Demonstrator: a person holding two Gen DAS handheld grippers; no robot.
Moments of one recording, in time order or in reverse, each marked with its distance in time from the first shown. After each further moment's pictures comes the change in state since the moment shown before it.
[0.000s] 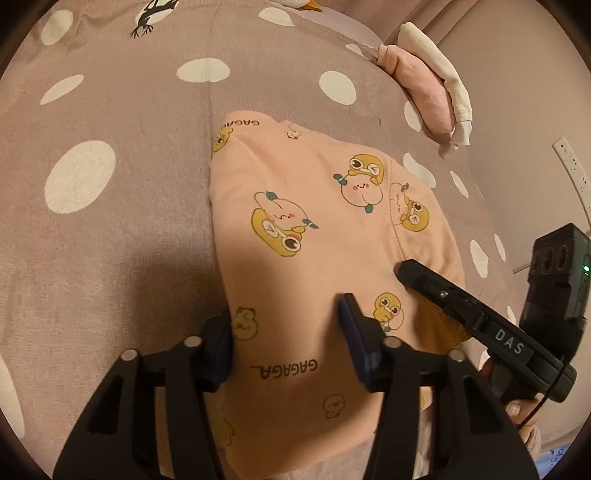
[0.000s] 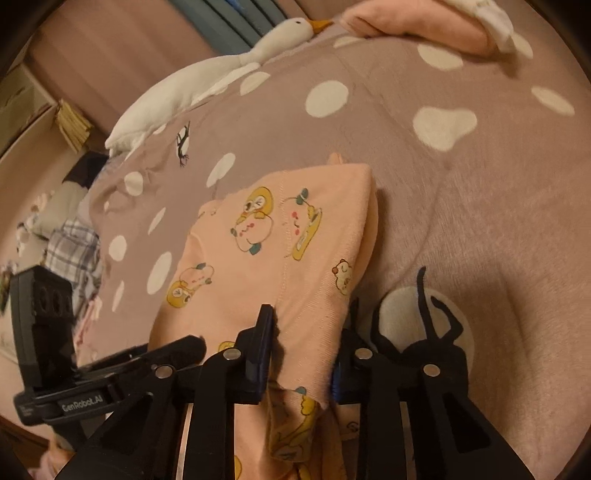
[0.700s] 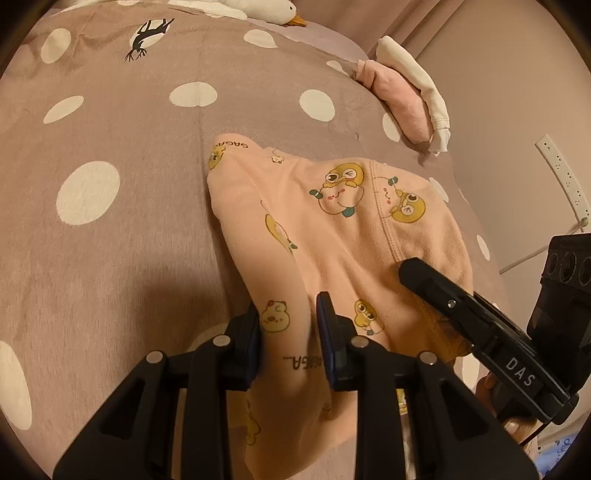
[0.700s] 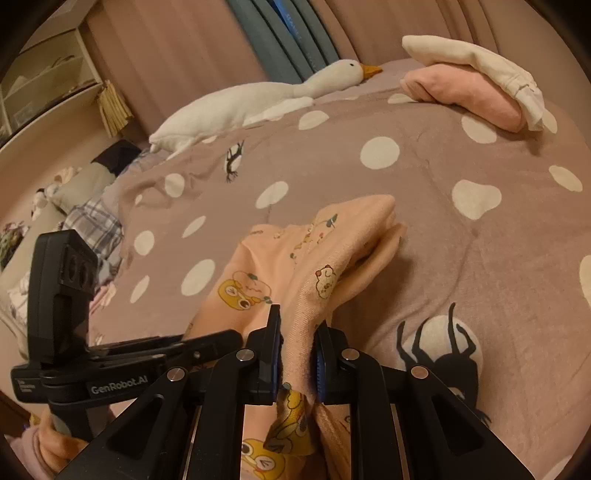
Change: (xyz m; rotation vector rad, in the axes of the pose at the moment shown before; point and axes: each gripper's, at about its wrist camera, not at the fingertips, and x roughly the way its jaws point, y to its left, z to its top) left arm -0.024 -0.006 -0.008 0.031 -0.053 -0.040; right arm -0.030 0.045 -0.006 -0.152 -0.127 0.031
